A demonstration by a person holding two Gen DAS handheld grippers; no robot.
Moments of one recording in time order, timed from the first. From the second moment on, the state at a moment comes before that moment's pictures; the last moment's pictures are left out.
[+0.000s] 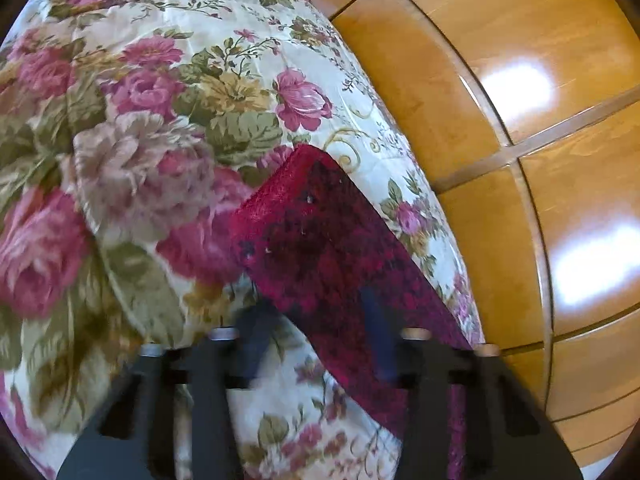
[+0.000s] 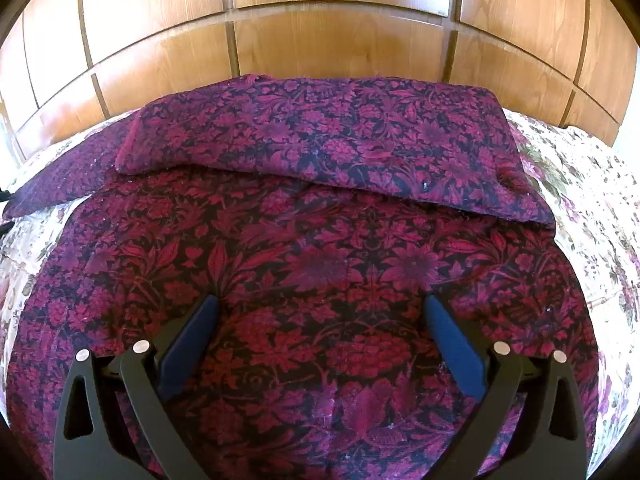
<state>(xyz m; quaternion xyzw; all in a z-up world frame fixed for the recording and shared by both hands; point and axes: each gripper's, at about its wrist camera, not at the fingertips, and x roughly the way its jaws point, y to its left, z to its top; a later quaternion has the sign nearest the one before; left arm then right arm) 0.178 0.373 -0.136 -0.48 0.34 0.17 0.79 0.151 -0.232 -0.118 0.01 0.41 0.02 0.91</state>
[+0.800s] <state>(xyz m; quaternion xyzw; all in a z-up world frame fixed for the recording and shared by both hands) 0.223 0.077 -0.068 -0.29 0.38 -0.15 0.87 0.155 -0.234 -0.121 0.01 0.41 0.02 0.91</state>
